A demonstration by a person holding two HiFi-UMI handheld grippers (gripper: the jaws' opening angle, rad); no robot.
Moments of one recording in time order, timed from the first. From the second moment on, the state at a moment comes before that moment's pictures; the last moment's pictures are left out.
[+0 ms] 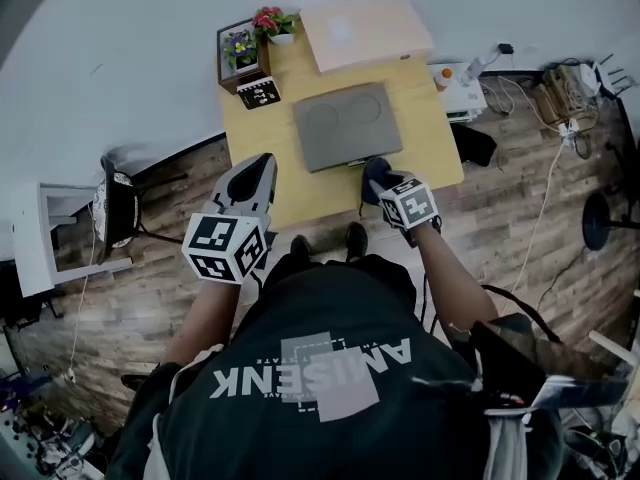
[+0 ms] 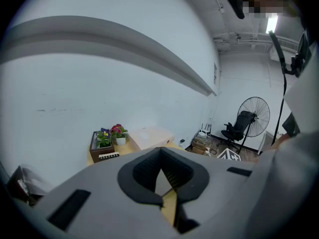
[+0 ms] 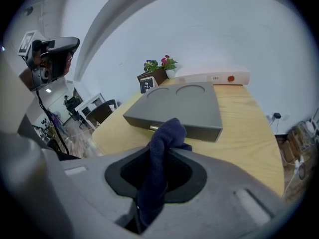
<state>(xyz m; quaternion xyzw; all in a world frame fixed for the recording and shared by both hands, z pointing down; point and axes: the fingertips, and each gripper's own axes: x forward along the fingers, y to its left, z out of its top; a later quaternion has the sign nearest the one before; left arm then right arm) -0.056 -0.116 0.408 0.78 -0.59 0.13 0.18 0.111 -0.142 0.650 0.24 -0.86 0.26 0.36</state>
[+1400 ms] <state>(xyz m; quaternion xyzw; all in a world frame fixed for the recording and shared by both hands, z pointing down) -0.257 -0.095 0.426 0.79 -0.57 0.14 0.19 0.015 -0.129 0.678 0.39 -0.80 0.30 0.34</state>
